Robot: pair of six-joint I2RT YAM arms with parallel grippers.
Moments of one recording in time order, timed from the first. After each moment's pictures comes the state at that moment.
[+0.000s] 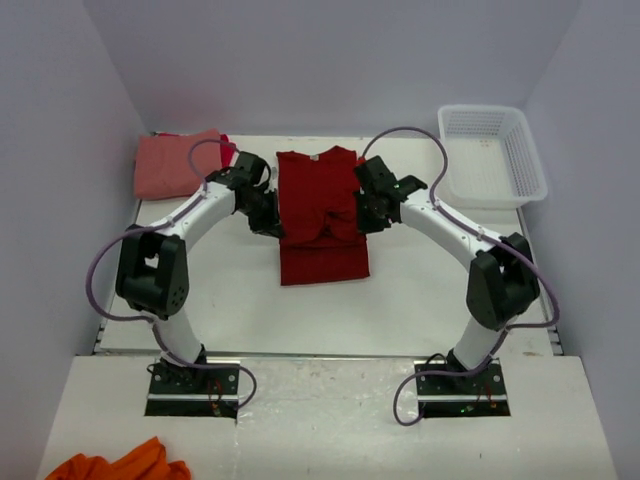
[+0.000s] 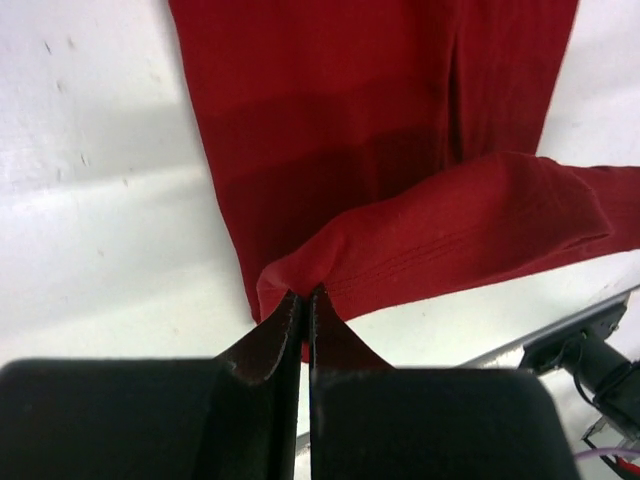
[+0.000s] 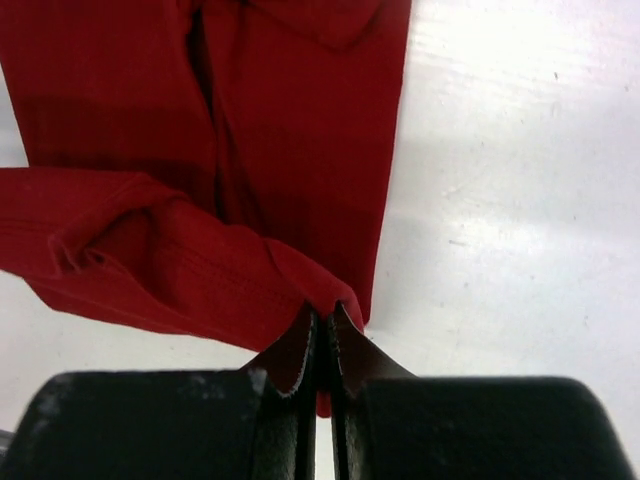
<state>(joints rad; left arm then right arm) -0.34 1.74 1.33 -0.75 0.32 -0.47 0.57 1.70 1.38 -0.75 0.10 0.47</state>
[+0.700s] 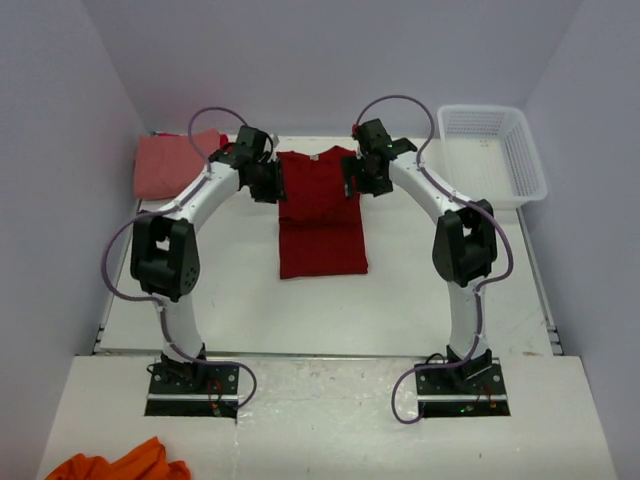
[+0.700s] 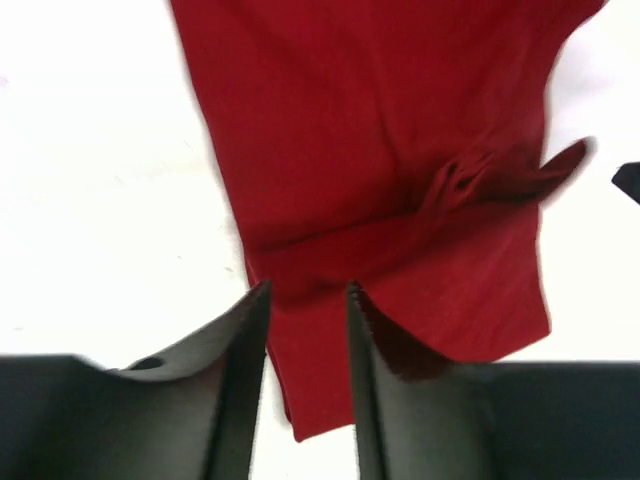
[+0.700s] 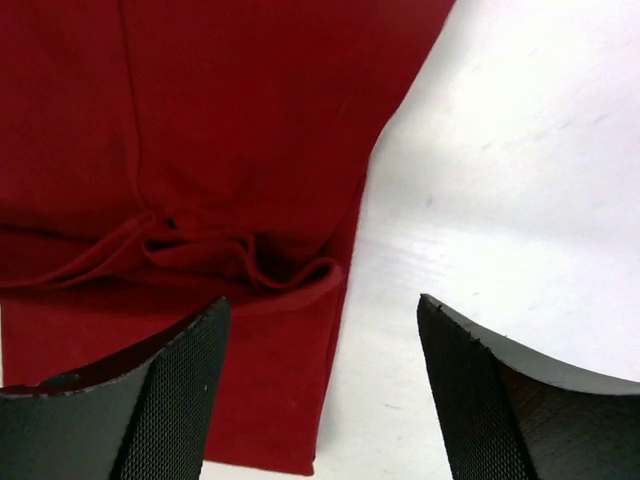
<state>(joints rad) -0.30 1.96 1.62 -0.69 0.21 -0.37 0.43 2.13 1.89 -0.84 0.02 0.25</state>
